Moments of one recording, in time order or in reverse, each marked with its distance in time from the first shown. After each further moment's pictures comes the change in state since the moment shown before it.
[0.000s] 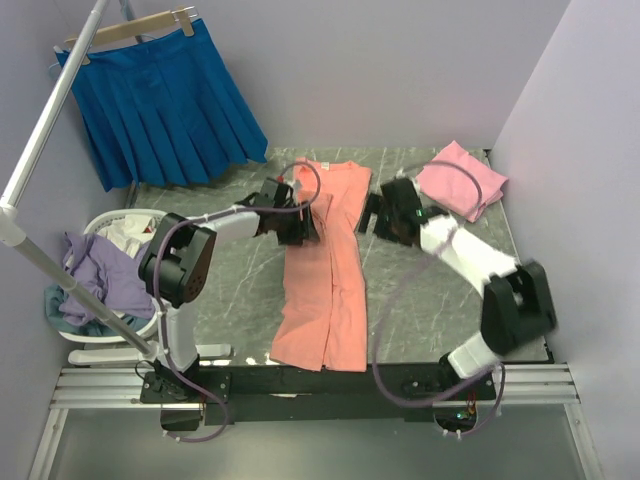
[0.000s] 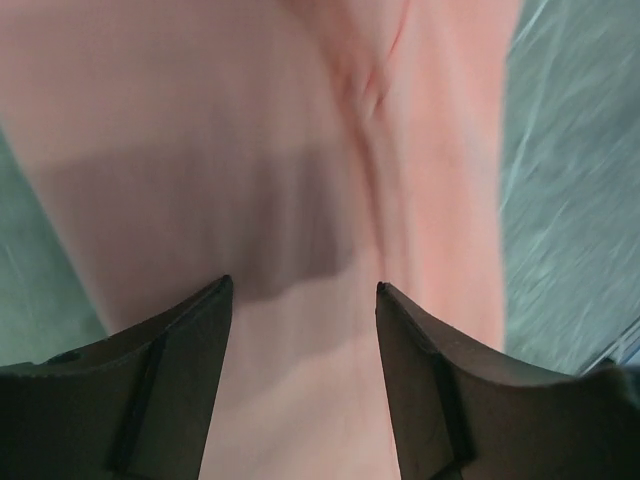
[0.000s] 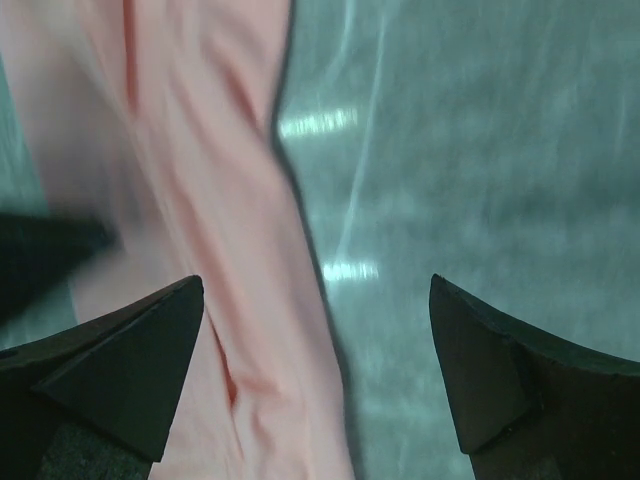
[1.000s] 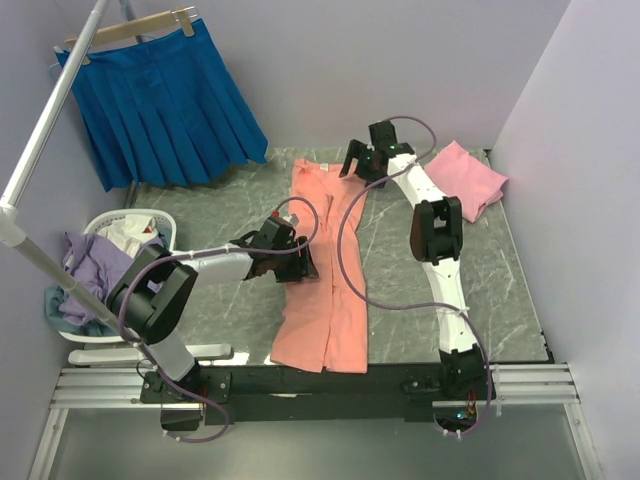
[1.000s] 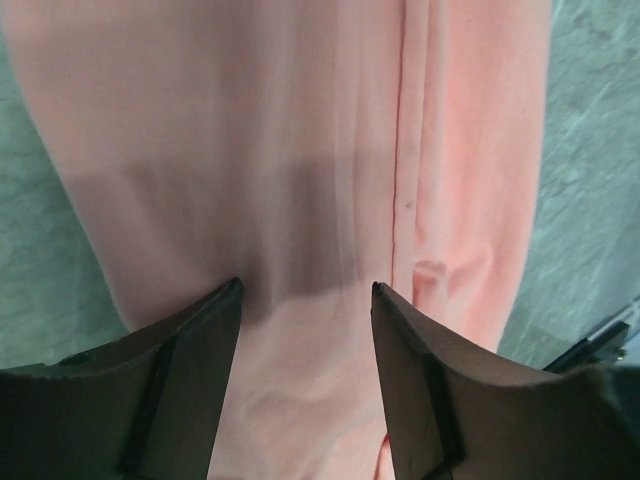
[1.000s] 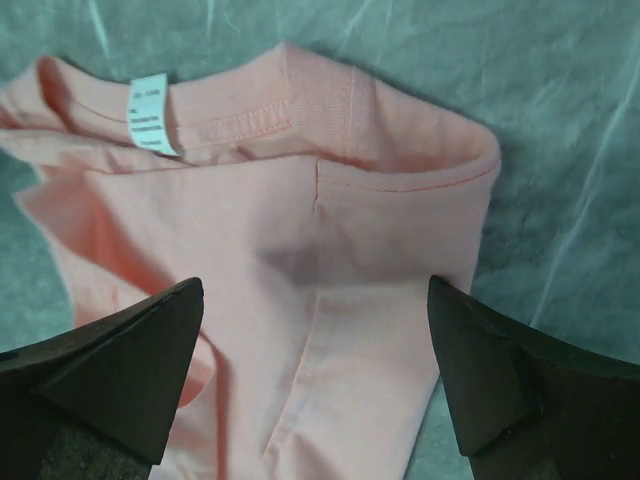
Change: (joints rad) left arm -0.174 -0.294 -0.432 0.104 -0.144 -0.179; right arm -0.186 1.116 1.335 -0.205 -0.275 -0.101
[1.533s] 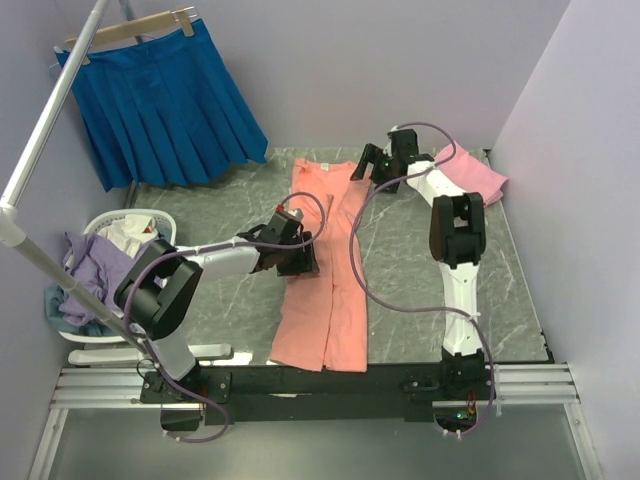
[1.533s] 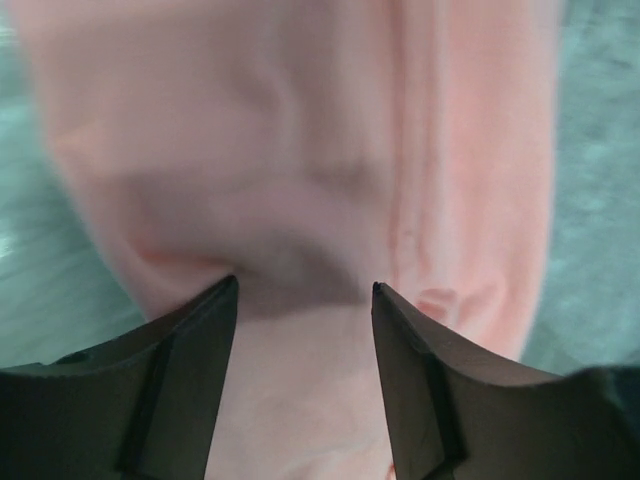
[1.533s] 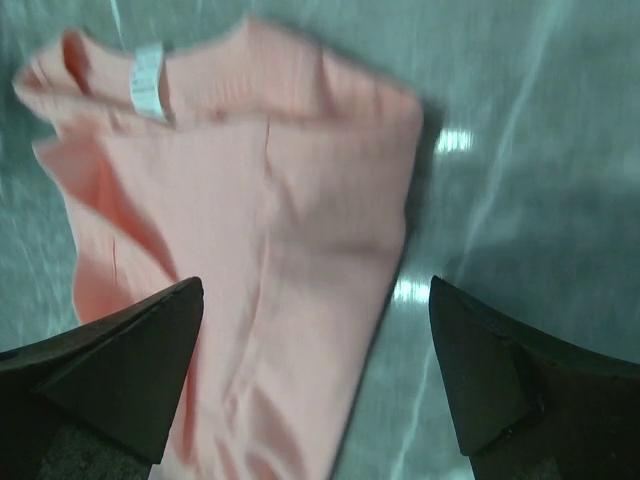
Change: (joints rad) left arm -0.016 0.050 0.078 -0.015 -0.049 0.028; right arm -0.087 -0.154 -0.326 0.247 -0.174 -0.035
